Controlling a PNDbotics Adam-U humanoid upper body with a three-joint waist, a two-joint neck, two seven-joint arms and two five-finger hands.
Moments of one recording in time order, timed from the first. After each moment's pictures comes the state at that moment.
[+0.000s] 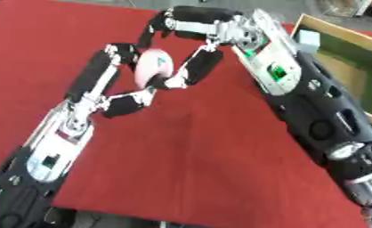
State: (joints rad) left arm -0.46 0.40 -0.28 -1.72 -0.56 0.00 0.01; right arm -1.15 -0.06 0.39 -1.21 0.58 -0.25 0.64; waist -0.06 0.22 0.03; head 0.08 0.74
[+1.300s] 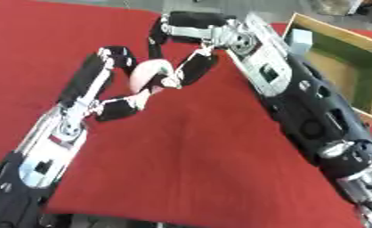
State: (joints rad) left arm -0.45 0.40 -0.28 -1.73 -0.57 0.01 0.03; right arm -1.14 -0.06 0.39 -1.19 0.59 -0.28 0.64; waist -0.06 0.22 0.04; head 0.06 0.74
